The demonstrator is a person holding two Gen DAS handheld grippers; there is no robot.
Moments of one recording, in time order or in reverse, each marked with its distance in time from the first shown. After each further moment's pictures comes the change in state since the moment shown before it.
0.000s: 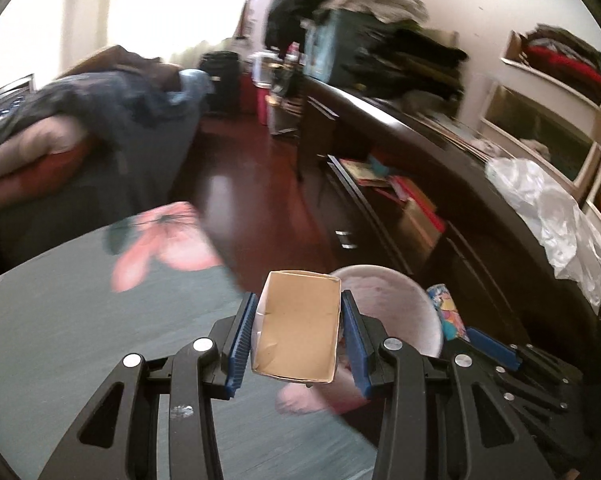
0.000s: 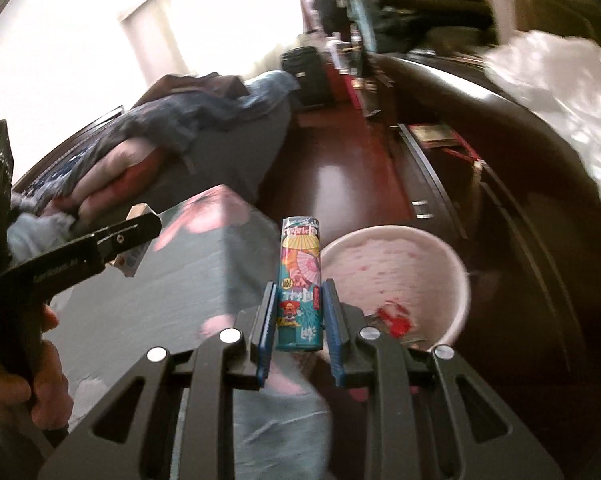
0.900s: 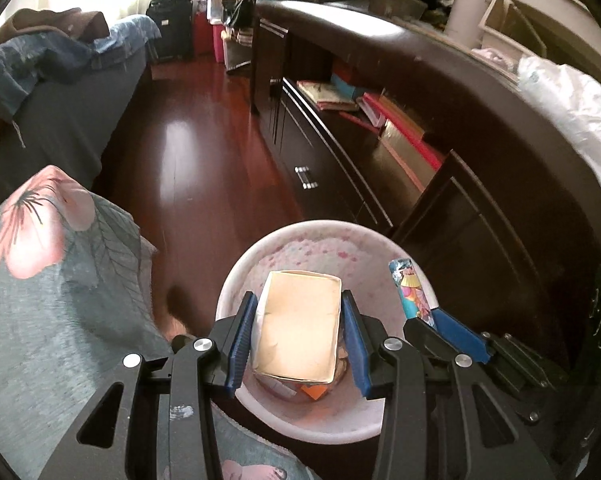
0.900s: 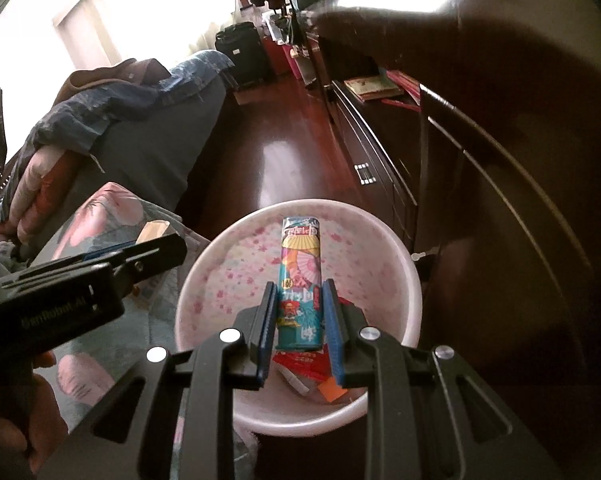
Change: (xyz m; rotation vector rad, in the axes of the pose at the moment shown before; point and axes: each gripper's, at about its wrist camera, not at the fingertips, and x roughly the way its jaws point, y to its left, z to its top) left arm 0.151 -0.061 -0.003 0.065 0.255 -0.079; right arm 0.113 -0.074 -0.001 0.112 0.102 -0.137
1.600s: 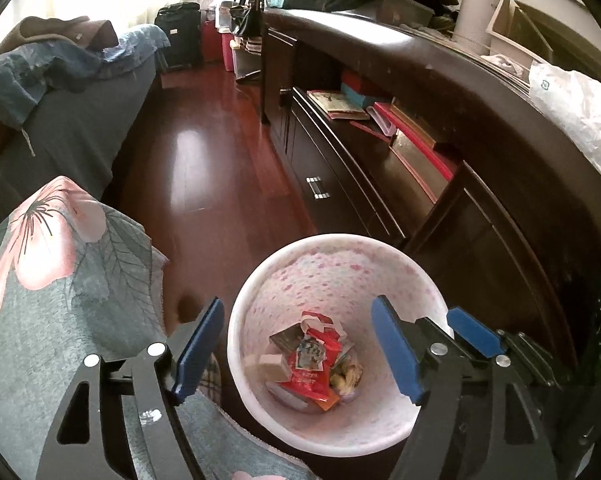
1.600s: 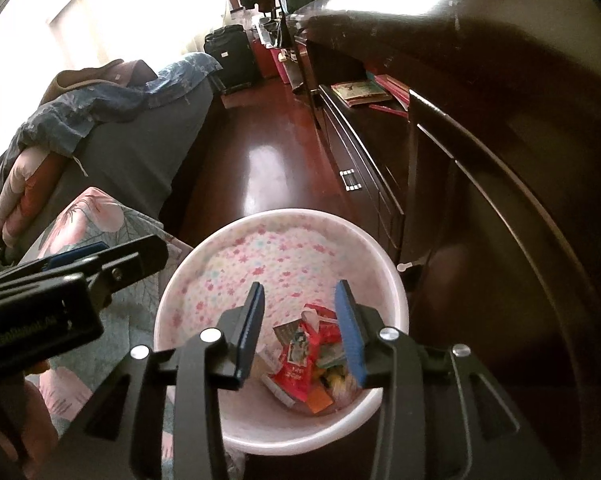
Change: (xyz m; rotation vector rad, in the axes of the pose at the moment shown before) left arm -0.003 0.002 0.005 0.001 -0.043 0.044; right arm 0.005 0.001 0.004 -0.003 -0.022 -0.057
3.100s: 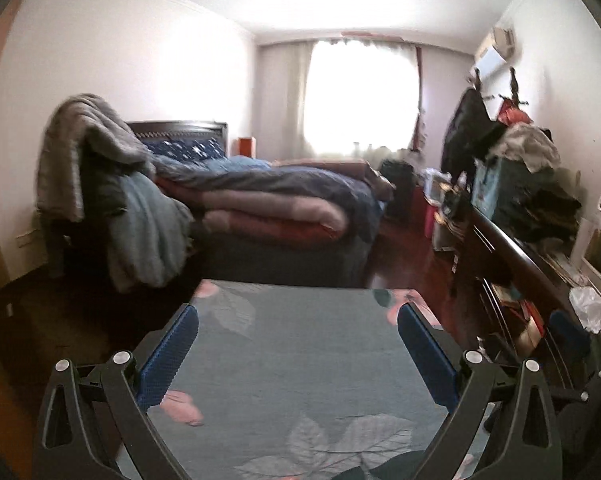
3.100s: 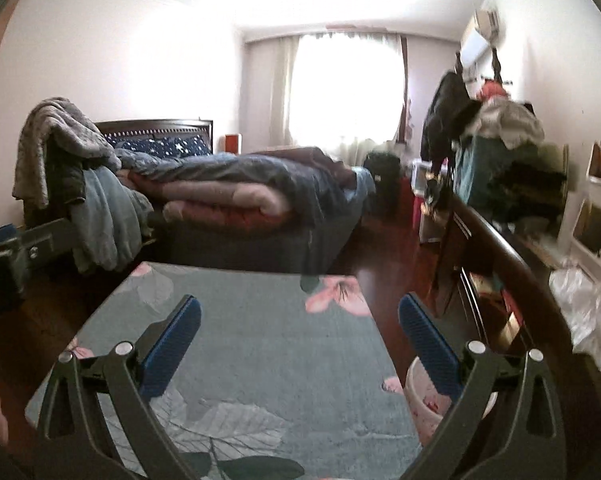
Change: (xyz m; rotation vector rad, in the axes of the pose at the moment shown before) left arm -0.464 0.159 -0.225 -0.415 -0.602 0.614; right arm -0.344 0.307 -0.110 -0.532 -0.460 0.292
